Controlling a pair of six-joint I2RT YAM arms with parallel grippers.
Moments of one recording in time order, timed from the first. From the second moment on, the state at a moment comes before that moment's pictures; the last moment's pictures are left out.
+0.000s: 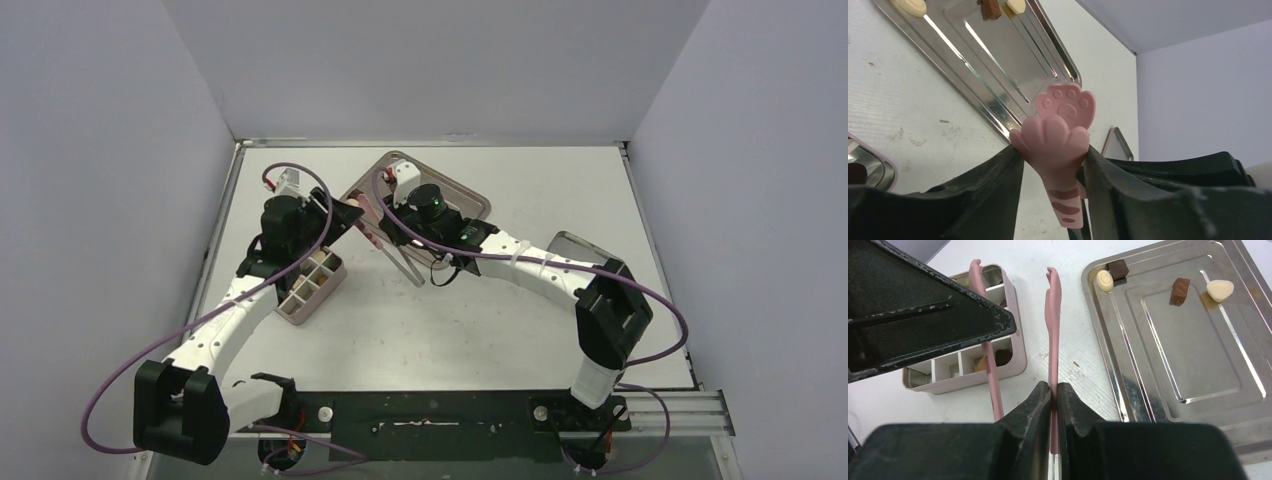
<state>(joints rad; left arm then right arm) -0.24 1.16 0.78 0.03 0.16 -0.92 0.86 1.73 1.36 -0.03 0.03 0.21</state>
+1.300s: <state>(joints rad) -0.10 1.13 0.67 0.21 0.36 -1.11 0.96 1.51 1.09 0.00 0.08 -0.03</state>
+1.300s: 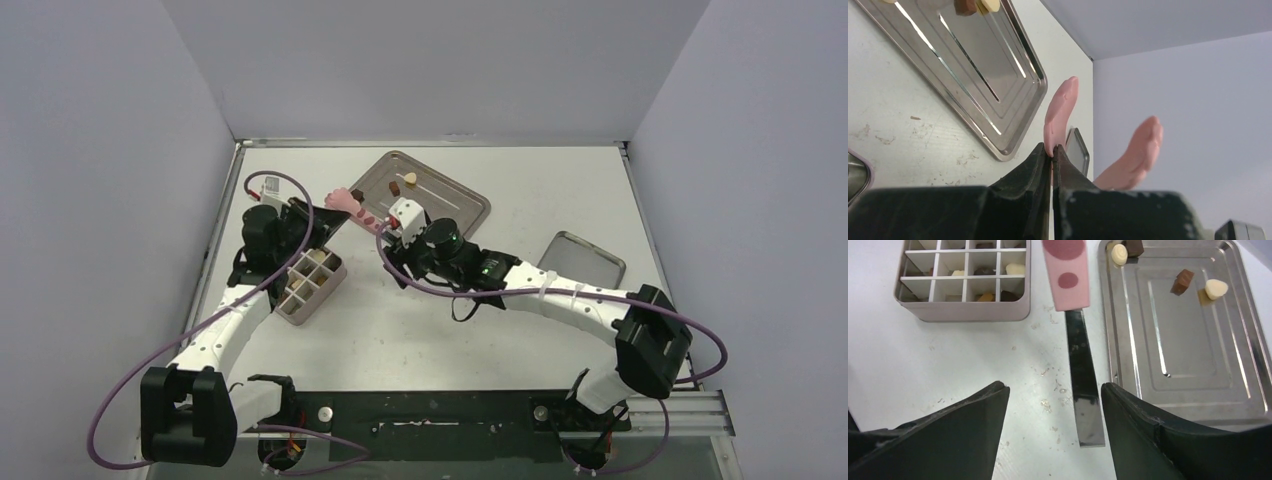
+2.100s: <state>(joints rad) -0.07 1.13 0.63 0.76 0.69 -1.19 0.63 1.48 0.97 0.58 -0.81 0.63</state>
